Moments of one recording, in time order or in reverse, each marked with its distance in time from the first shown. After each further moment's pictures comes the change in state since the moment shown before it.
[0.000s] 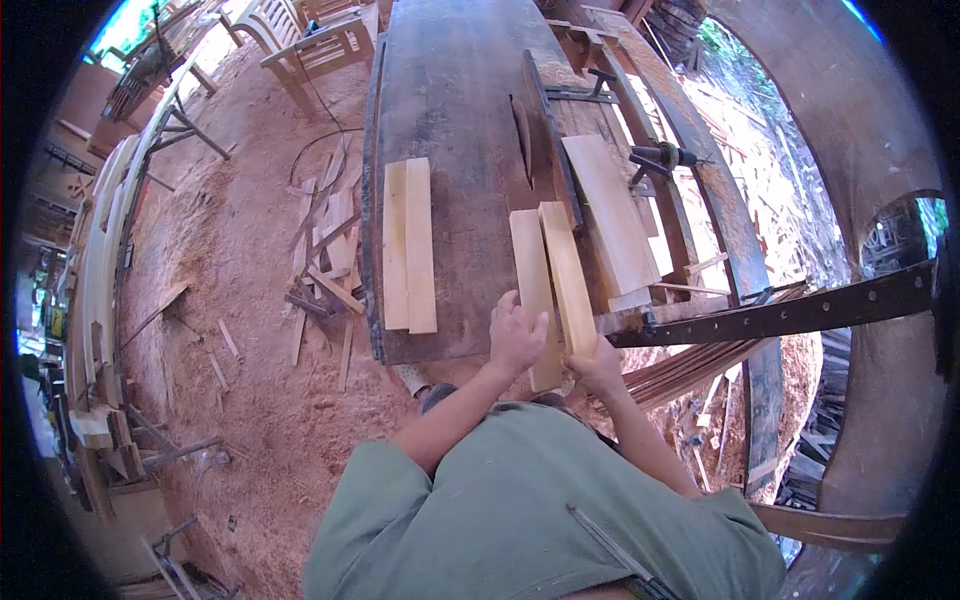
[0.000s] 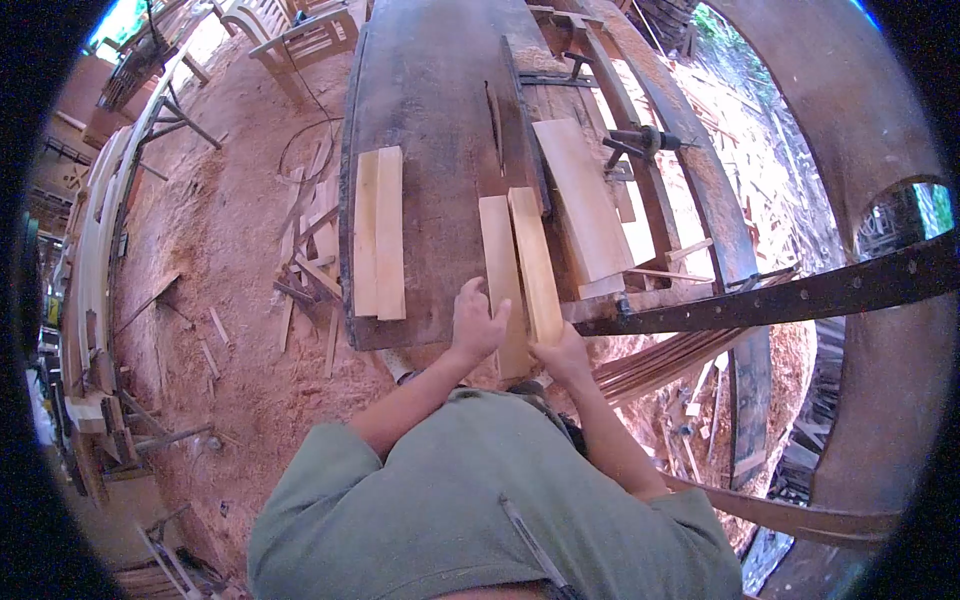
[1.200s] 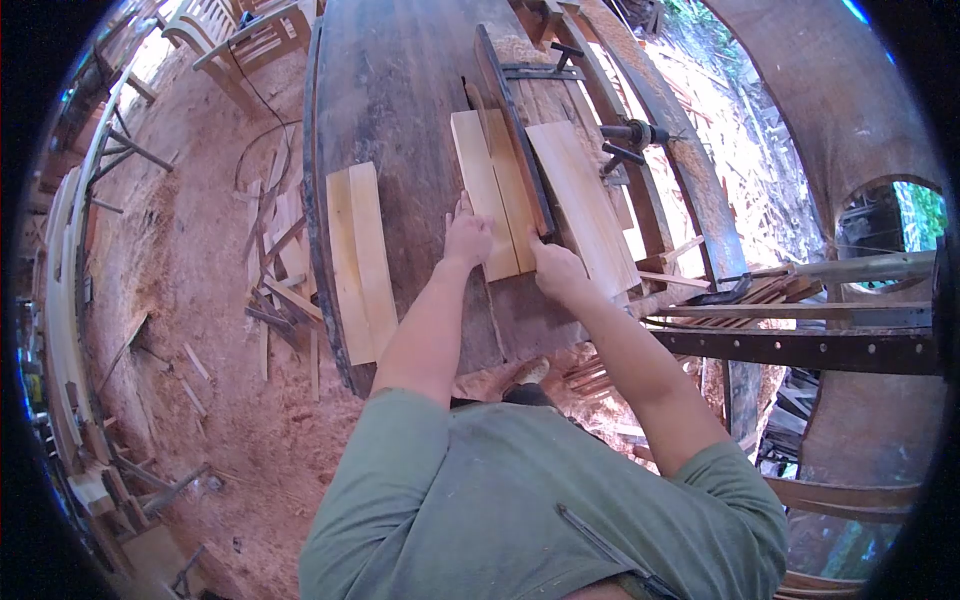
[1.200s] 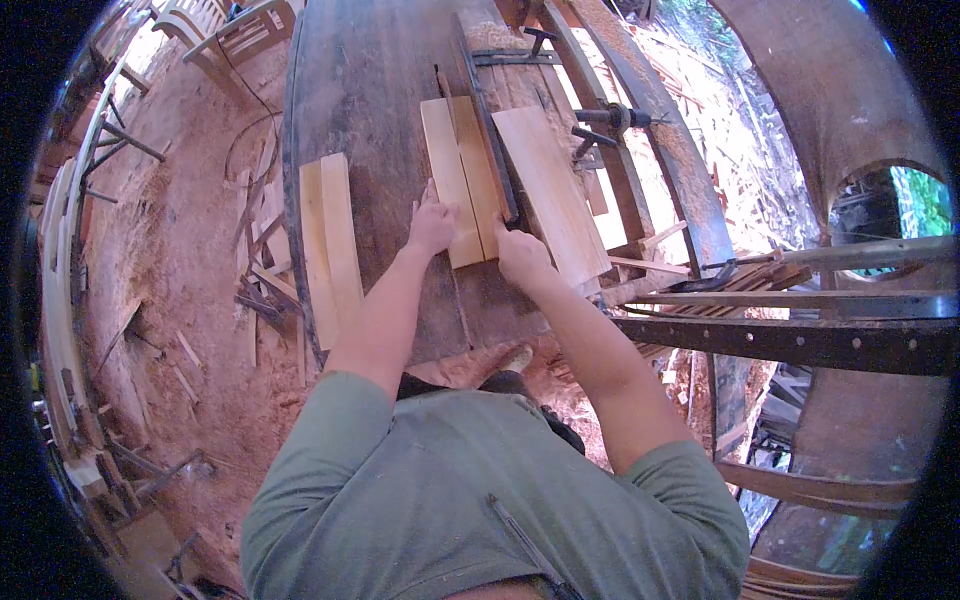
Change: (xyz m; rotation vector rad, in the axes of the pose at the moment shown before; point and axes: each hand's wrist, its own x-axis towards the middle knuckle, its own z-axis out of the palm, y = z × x) left_hand 0.214 -0.051 0.037 -0.049 -0.262 0.052; right_hand 0.173 -0.089 -0.011 -1.024 -0.022 -0.337
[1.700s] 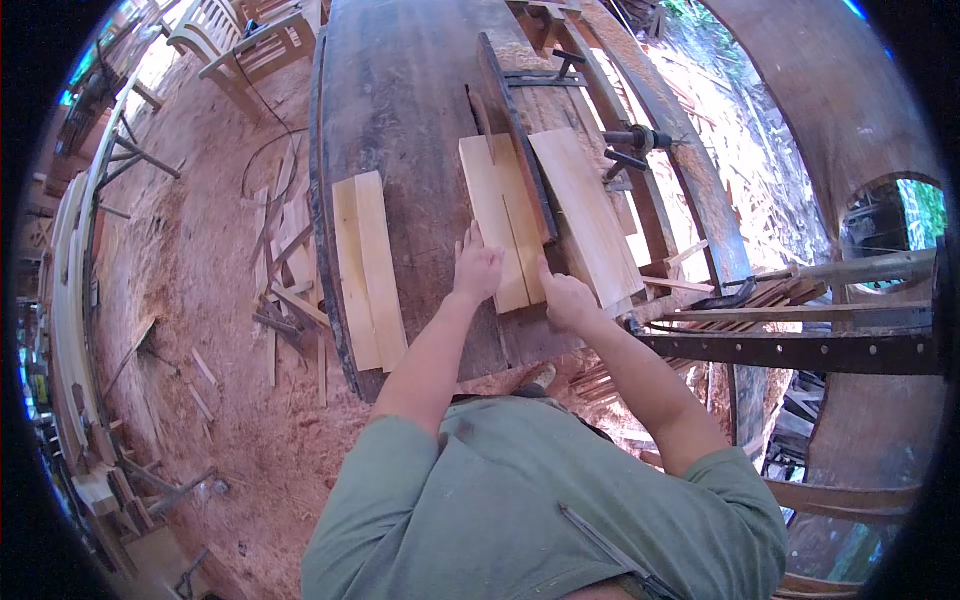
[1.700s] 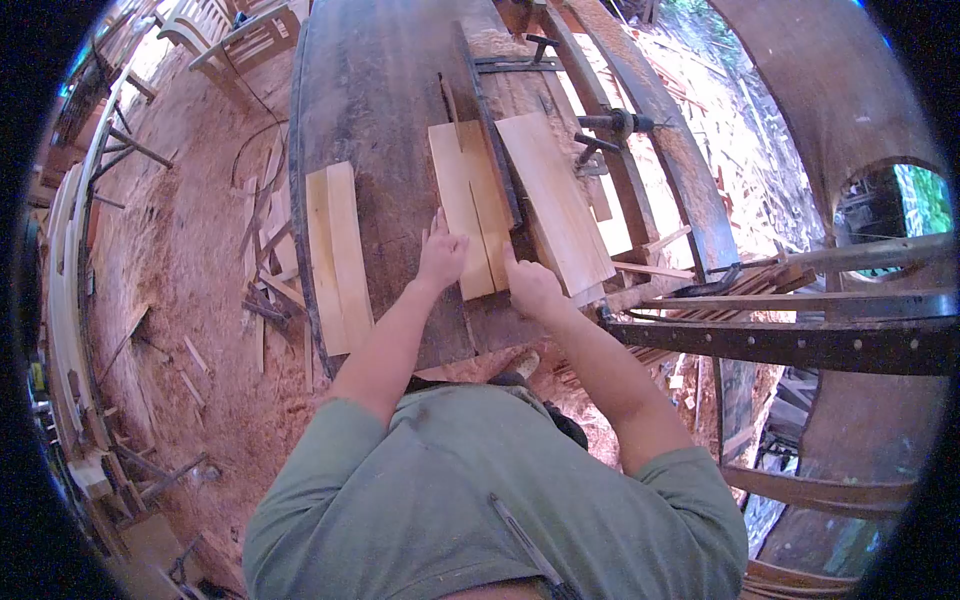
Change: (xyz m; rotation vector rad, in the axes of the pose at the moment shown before) left_hand -0.045 0.005 0.010 -0.029 0.021 0.056; right_hand -0.041 0.005 0.011 -0.020 -0.047 -0.101
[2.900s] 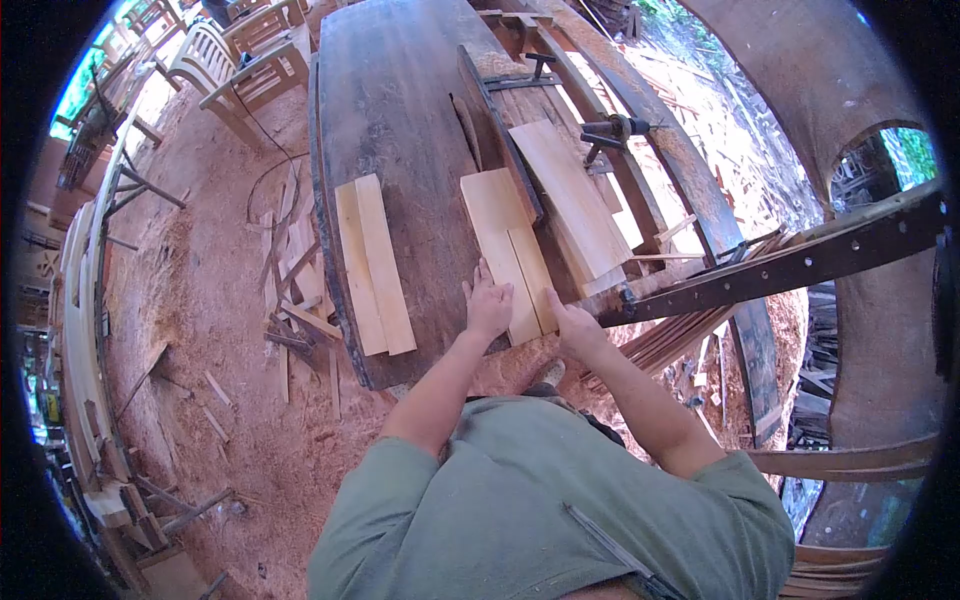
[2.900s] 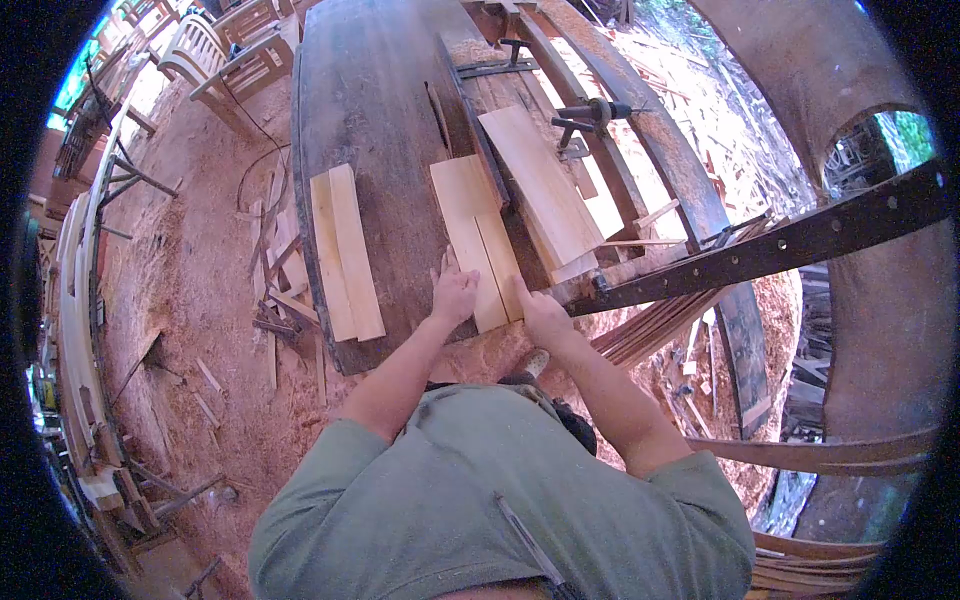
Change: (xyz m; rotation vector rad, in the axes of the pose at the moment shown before) left_hand -0.097 0.015 0.029 0.016 -0.050 -0.032; right_hand -0.098 -0.006 0.069 0.196 0.179 0.000
